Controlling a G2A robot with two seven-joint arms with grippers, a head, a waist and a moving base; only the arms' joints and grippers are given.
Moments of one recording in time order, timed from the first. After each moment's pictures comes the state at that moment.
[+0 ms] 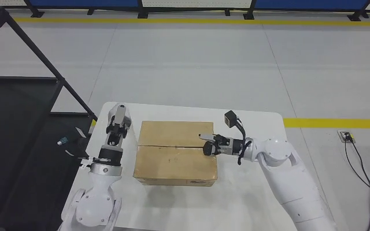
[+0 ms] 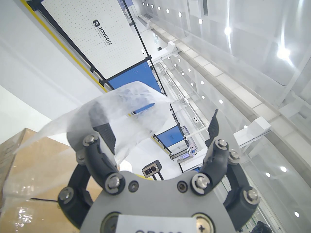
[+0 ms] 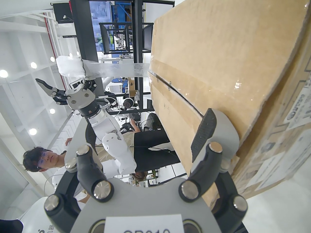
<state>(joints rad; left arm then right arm) 1.25 -1.27 -1.40 -1.98 0.15 -0.01 0.10 -0.70 -1.30 1.22 -1.17 0.19 -0.06 1.11</state>
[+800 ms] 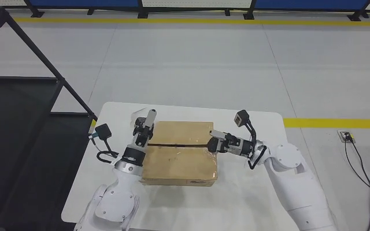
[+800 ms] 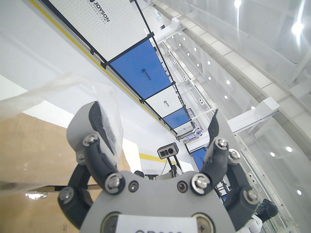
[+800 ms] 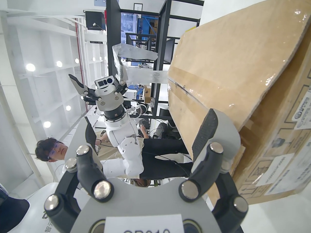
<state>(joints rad) 1.18 -1.29 -1.28 -1.91 0.25 0.02 0.07 -0.77 -1.27 1.27 -1.22 0.32 -0.15 1.08</state>
